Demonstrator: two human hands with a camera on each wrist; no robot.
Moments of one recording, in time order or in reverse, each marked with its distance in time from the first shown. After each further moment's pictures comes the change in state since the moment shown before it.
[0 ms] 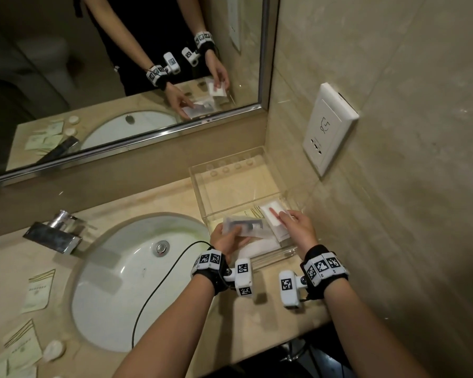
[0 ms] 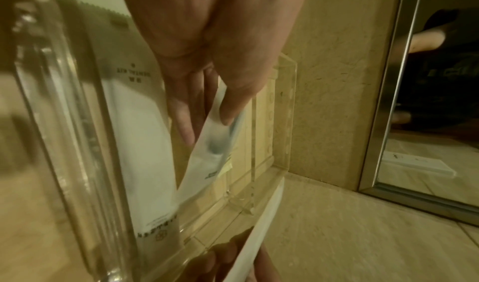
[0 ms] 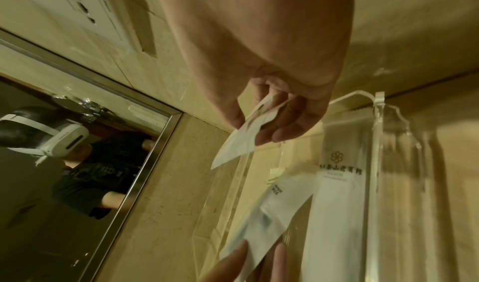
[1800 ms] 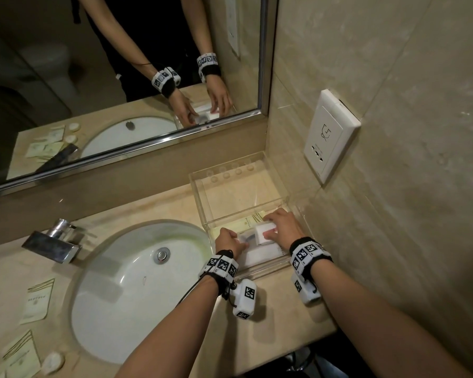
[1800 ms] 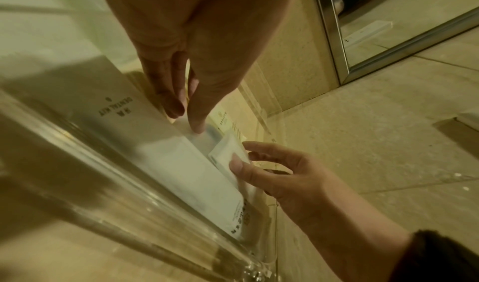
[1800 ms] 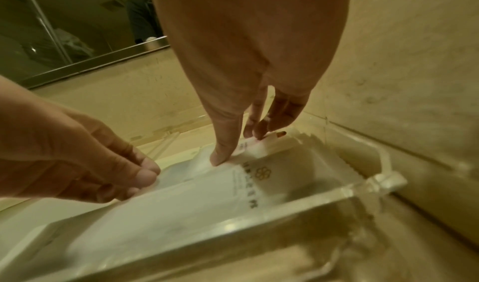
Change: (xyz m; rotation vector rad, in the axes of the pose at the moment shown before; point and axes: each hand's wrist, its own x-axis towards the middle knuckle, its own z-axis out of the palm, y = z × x) left_hand 0.034 -0.006 0.004 0.835 0.189 0.113; right_hand 0.046 0.008 0.019 -1.010 -0.203 -0.488
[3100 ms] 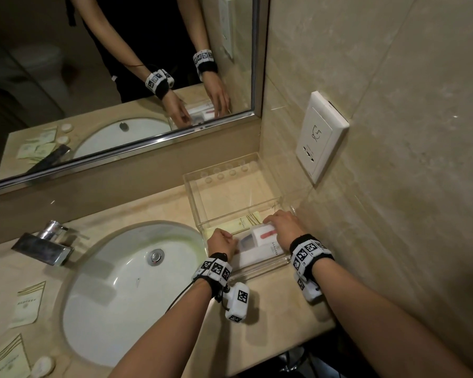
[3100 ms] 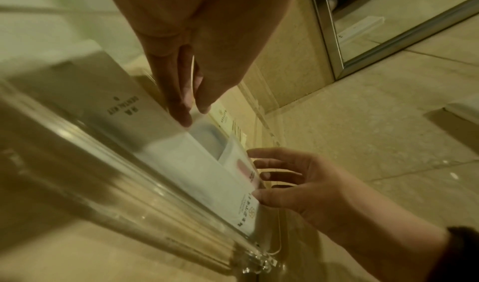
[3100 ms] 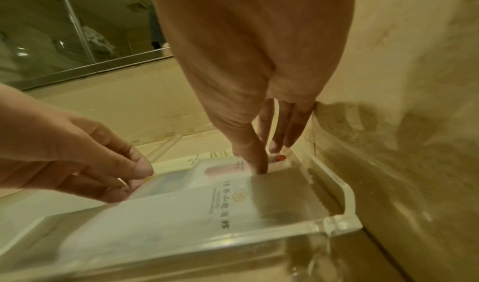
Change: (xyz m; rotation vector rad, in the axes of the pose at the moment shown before) left_hand -0.011 0.005 -0.002 -0.075 0.058 0.040; right_hand -0.012 0.002 -0.025 -0.179 -0.100 0.015
